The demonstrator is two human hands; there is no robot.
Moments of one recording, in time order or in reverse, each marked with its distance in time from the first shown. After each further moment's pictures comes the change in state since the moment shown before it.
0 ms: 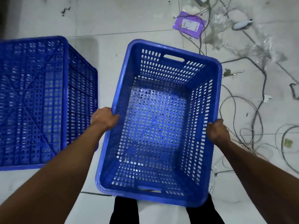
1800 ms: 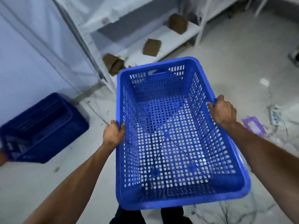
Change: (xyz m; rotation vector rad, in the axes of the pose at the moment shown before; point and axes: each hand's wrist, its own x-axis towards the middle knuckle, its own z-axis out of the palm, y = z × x) left_hand -0.579 -0.154 -0.128 -0.744 0.591 -0.722; right_hand -0.439 -0.258 -0.292 -0.371 0.099 -1.252
